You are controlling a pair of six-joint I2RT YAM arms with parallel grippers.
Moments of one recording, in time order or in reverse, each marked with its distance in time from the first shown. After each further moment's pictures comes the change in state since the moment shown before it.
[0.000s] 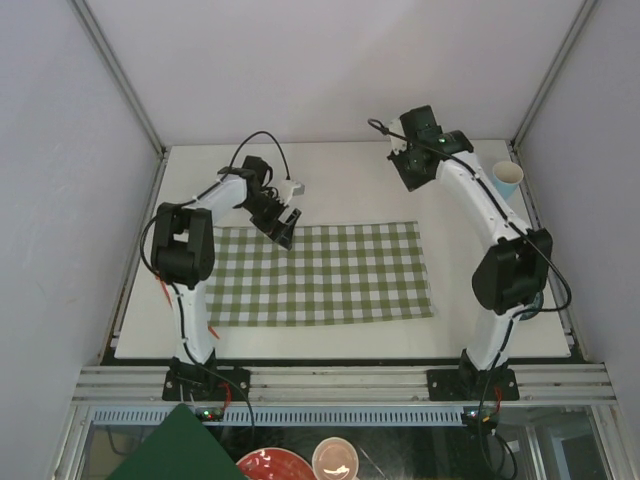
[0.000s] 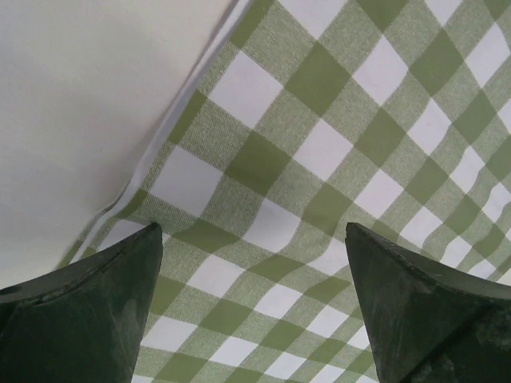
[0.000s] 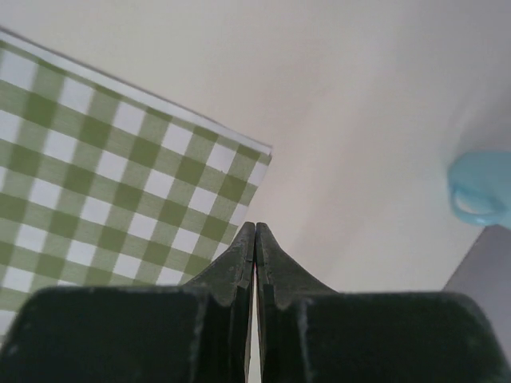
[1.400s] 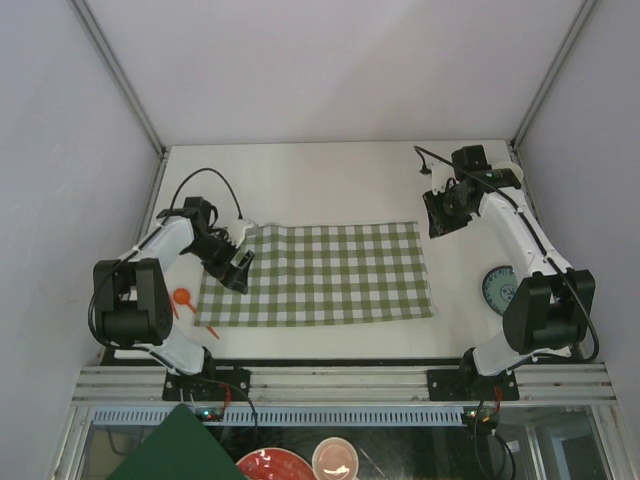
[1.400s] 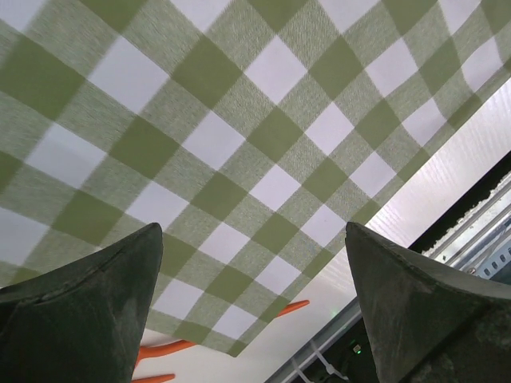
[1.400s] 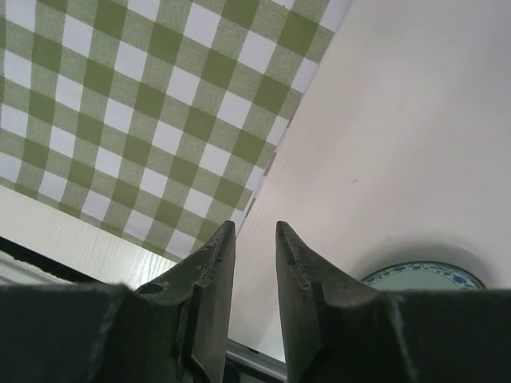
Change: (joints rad) left arm 0.246 -0.496 -0.523 -0.125 -0.014 0.206; right arm -0.211 -0.355 -0.441 -0.043 -0.328 -0.019
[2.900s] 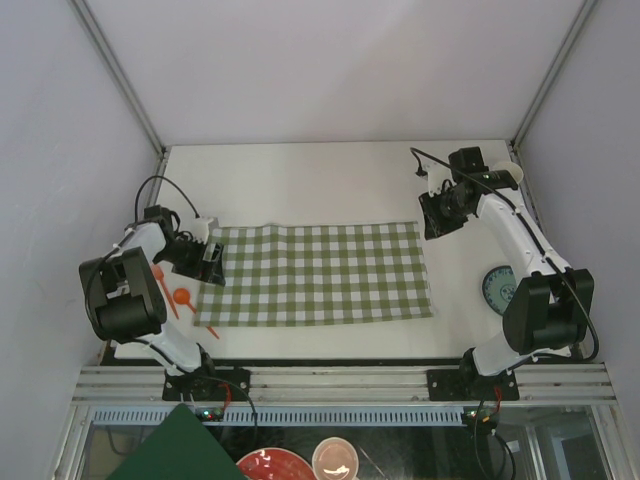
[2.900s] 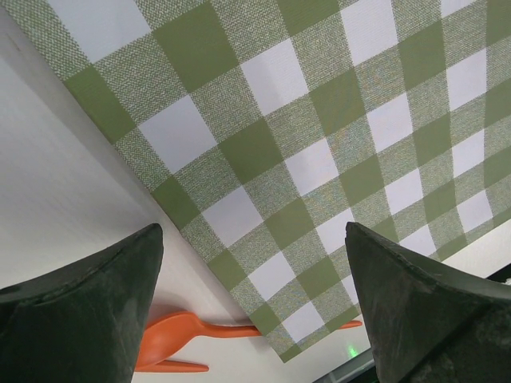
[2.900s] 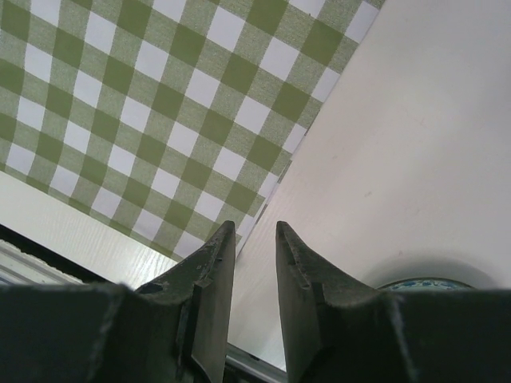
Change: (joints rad) left arm 0.289 0.056 -0.072 0.182 -0.019 -0.091; right arm 0.019 0.000 -0.021 0.018 -0.050 -0.018
